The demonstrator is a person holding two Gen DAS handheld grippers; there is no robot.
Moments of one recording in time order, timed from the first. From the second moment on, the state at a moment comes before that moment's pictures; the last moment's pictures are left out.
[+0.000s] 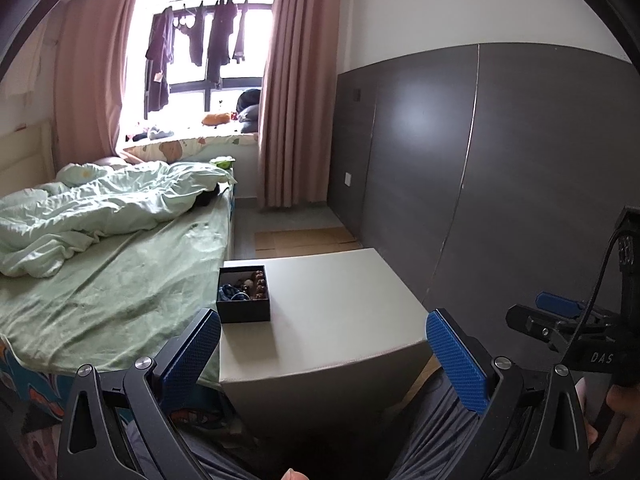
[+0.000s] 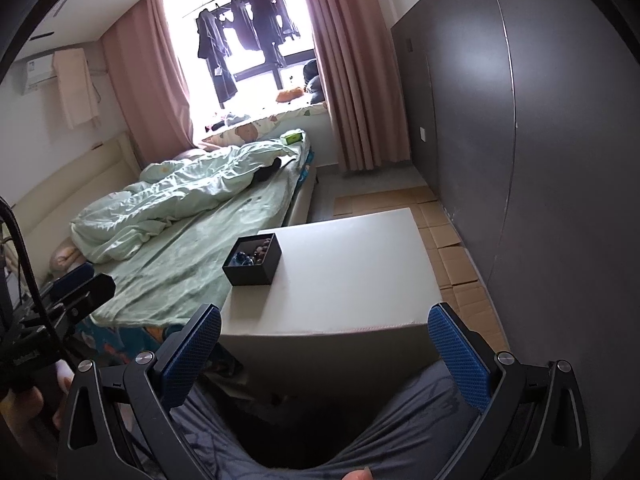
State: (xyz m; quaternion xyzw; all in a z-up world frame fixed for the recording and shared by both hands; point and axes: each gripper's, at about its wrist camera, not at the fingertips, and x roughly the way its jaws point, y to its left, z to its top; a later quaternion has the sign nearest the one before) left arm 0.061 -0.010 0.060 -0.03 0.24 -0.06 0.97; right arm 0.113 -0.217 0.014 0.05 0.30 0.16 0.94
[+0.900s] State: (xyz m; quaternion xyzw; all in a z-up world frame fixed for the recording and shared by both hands) left arm 0.059 -0.009 0.058 -0.04 0.24 -0.05 0.97; right arm 0.112 -0.217 0.017 0.06 0.30 0.17 0.94
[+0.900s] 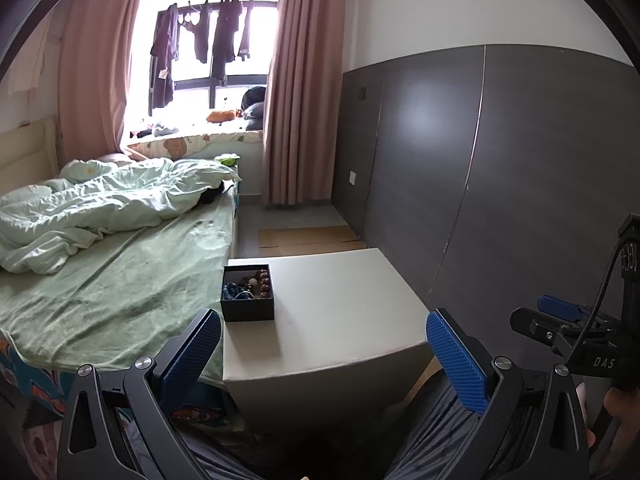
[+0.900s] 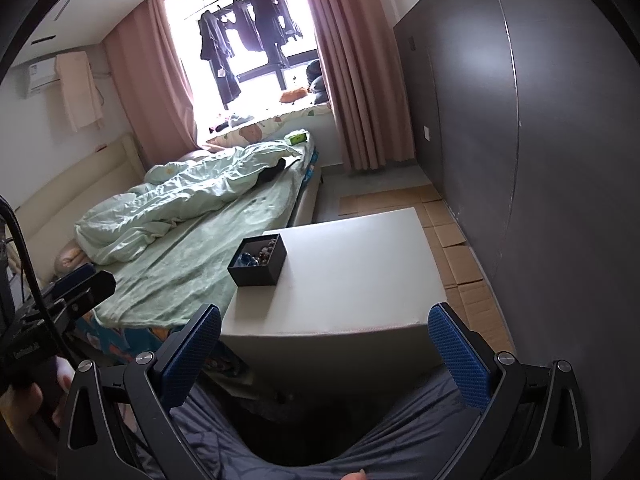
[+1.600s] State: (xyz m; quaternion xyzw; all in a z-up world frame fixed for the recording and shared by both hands) left arm 0.056 -0.004 0.062 -0.04 0.25 -0.06 0.97; right arm 0.110 -0.218 0.015 0.06 0.30 0.17 0.94
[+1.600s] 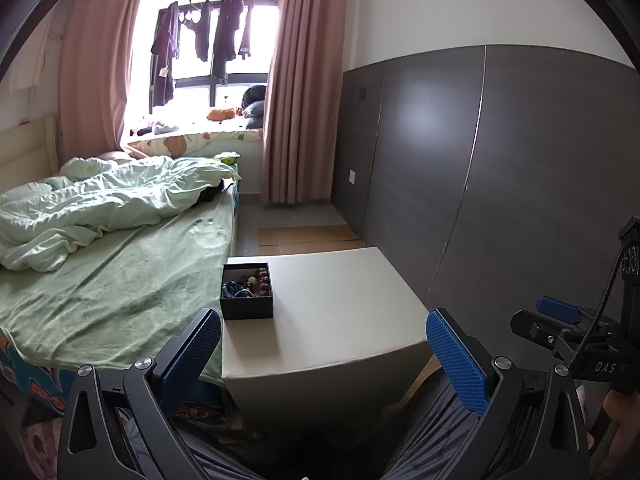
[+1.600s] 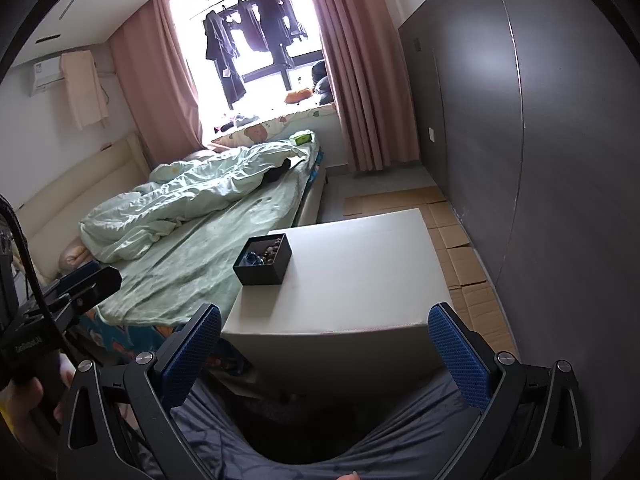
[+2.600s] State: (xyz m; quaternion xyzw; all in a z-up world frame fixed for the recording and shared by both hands) left arm 0.055 -0.011 0.063 -0.04 0.25 -0.07 0.96; right arm 0.109 -0.218 0.016 0.06 0.30 0.17 0.94
